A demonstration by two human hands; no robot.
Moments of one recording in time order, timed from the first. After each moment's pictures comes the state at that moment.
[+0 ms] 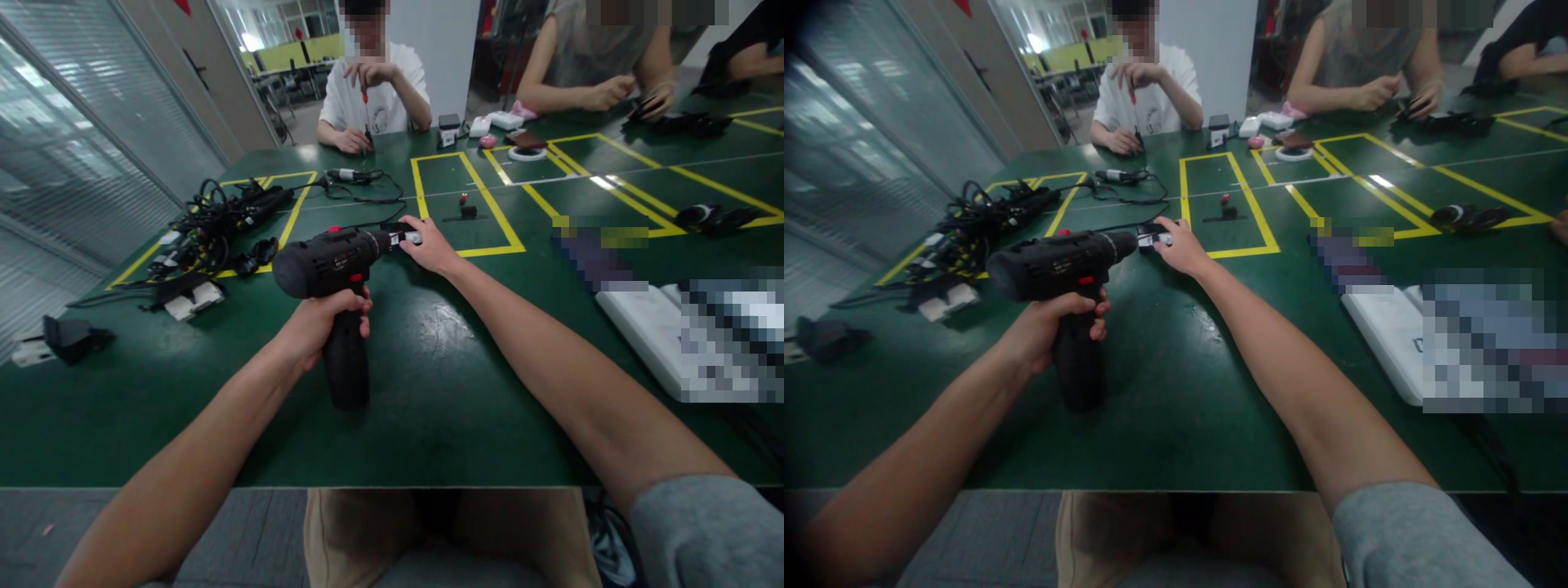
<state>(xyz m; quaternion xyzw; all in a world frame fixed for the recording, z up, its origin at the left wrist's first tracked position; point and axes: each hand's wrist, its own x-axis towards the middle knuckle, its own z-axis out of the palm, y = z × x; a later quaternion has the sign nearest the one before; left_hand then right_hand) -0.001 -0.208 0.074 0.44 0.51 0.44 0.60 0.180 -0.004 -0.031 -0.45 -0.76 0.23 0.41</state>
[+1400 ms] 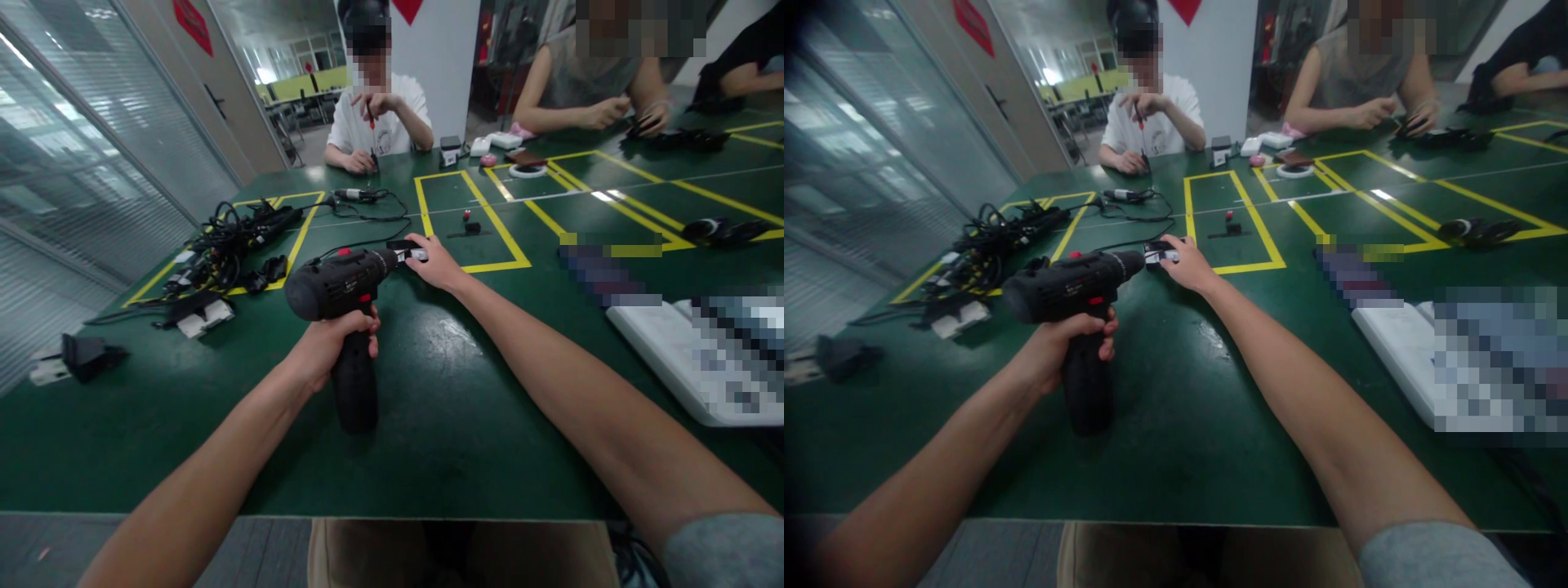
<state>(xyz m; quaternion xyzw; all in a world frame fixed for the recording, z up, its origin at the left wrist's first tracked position) -0.003 -0.210 0.075 0.45 0.51 0.43 0.60 0.179 -0.008 -0.028 -0.44 -0.77 0.22 0.41</state>
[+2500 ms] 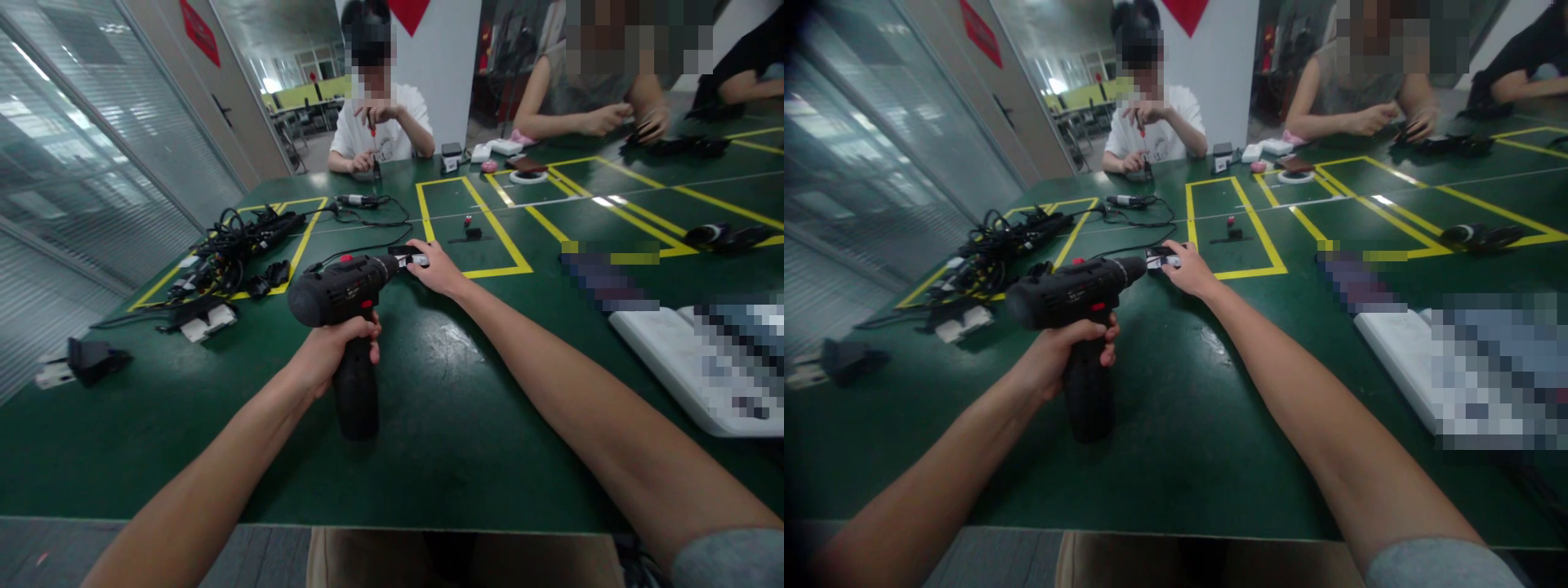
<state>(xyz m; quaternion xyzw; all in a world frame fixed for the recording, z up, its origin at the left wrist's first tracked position) -0.001 -0.210 0.077 0.45 0.51 0.43 0.59 0.178 -0.004 -0.032 -0.44 -0.77 0.21 0.42</state>
